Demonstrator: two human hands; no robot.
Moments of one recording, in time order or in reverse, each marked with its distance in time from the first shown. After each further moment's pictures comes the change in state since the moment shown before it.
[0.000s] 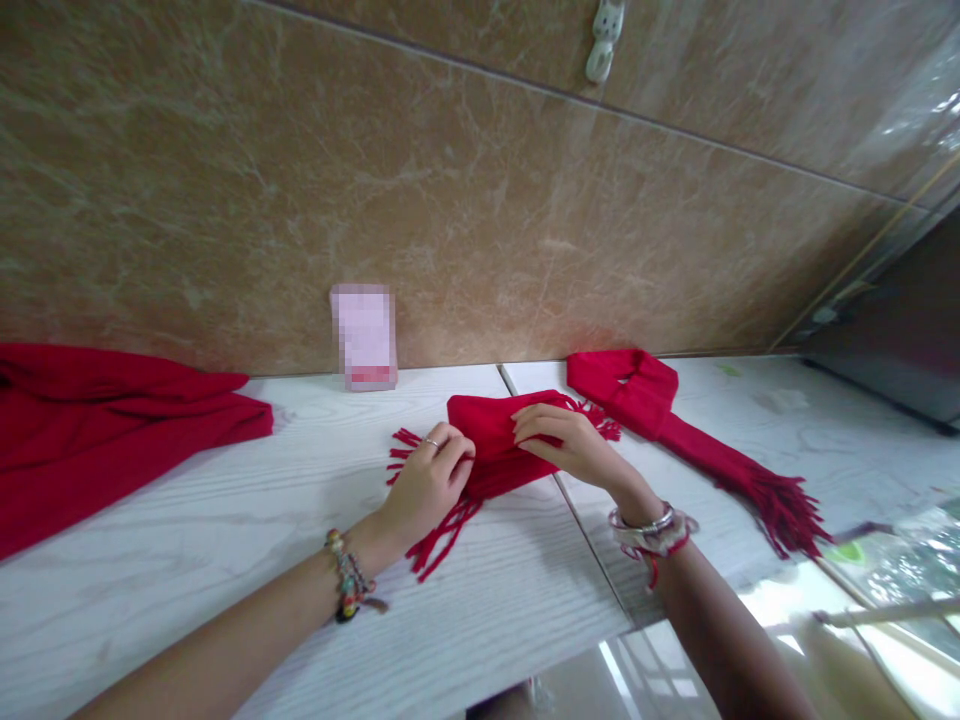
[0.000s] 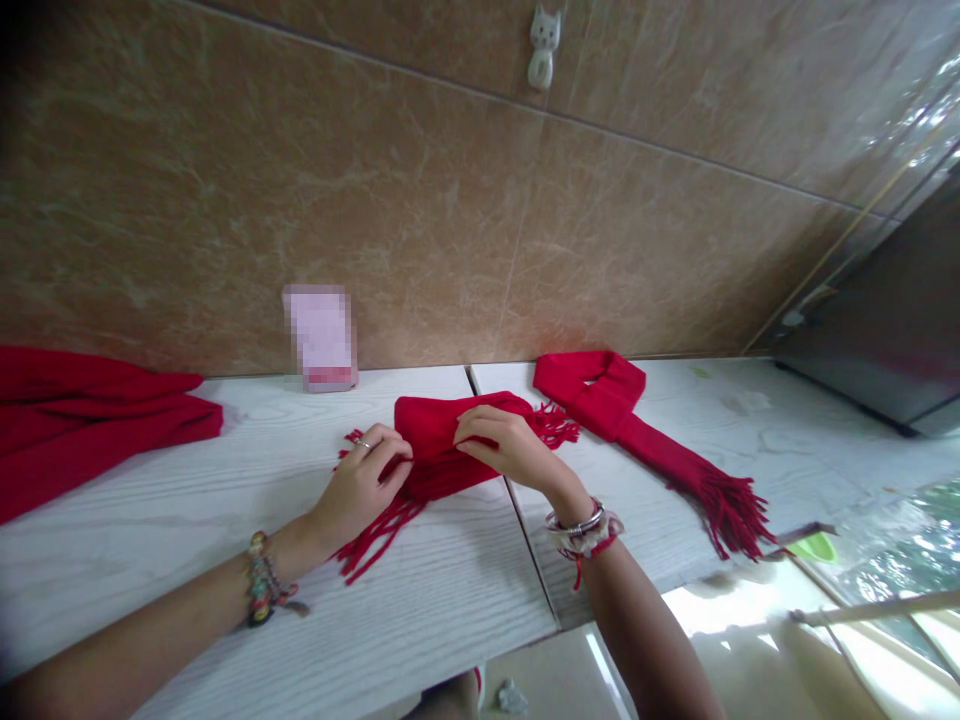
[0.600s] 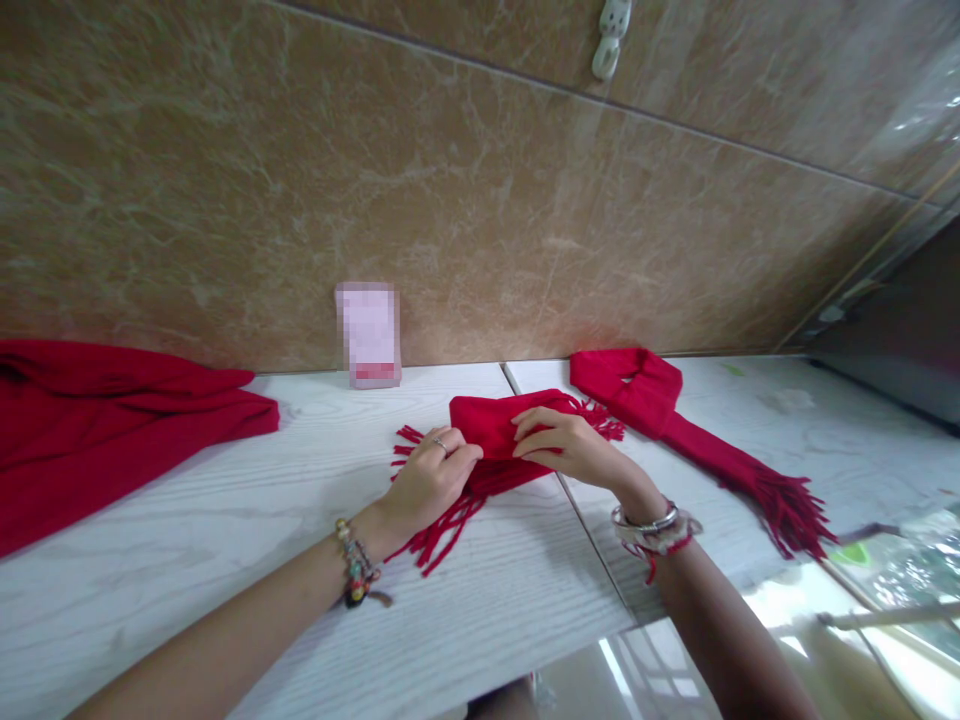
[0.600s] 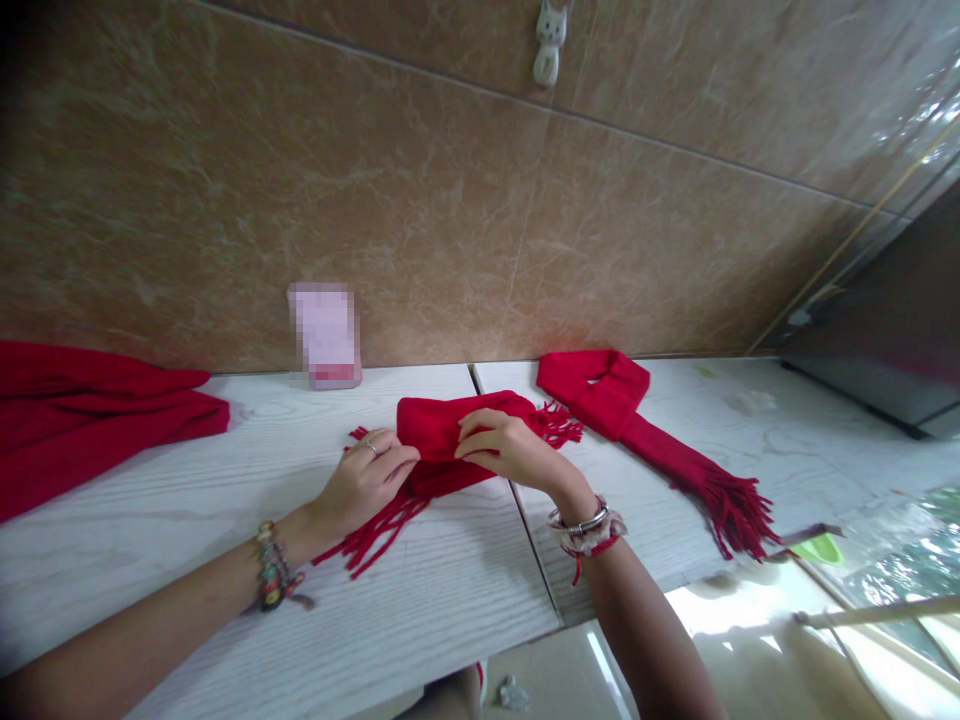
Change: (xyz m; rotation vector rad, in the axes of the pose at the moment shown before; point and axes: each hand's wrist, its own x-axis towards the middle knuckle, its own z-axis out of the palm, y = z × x) left_hand 0.001 -0.005 -0.002 0.136 0.029 0.205; right_hand -0.004 0.003 0.000 -0.046 -0.113 -0.025
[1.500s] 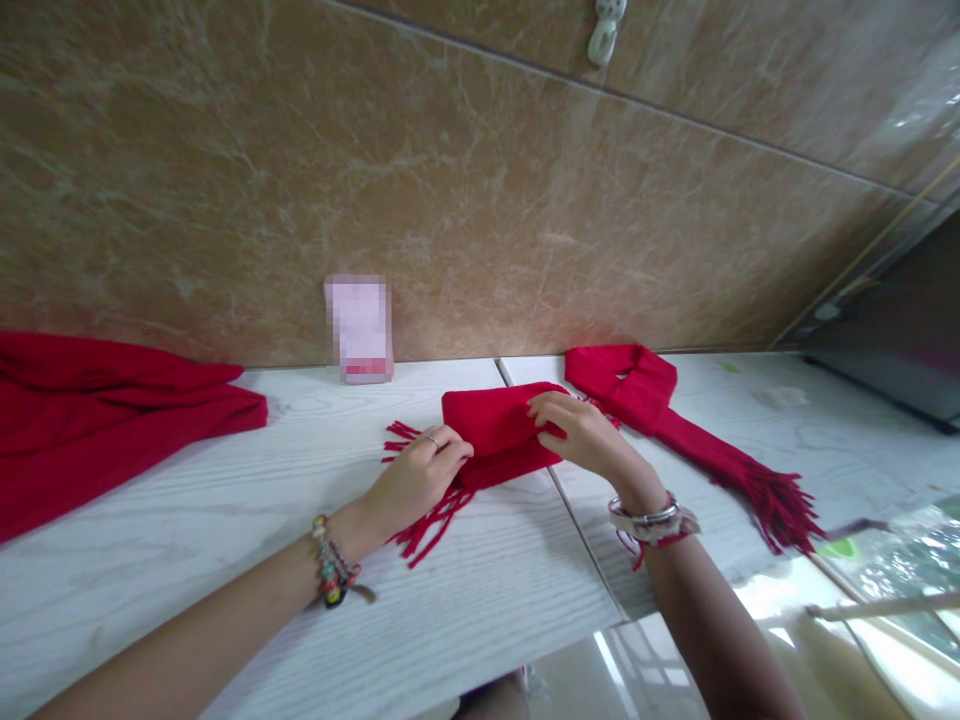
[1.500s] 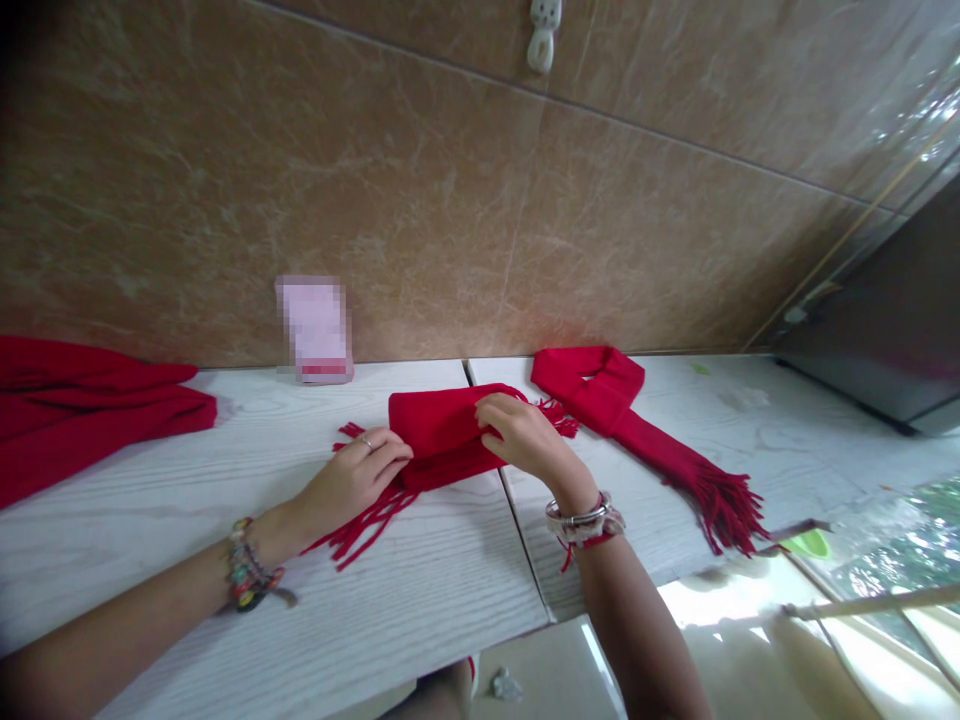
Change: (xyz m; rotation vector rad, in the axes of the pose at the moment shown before) left_hand -0.007 -0.006 0.000 -0.136 -0.185 -0.049; right_hand -0.009 0.008 -0.009 -0.262 0.084 0.101
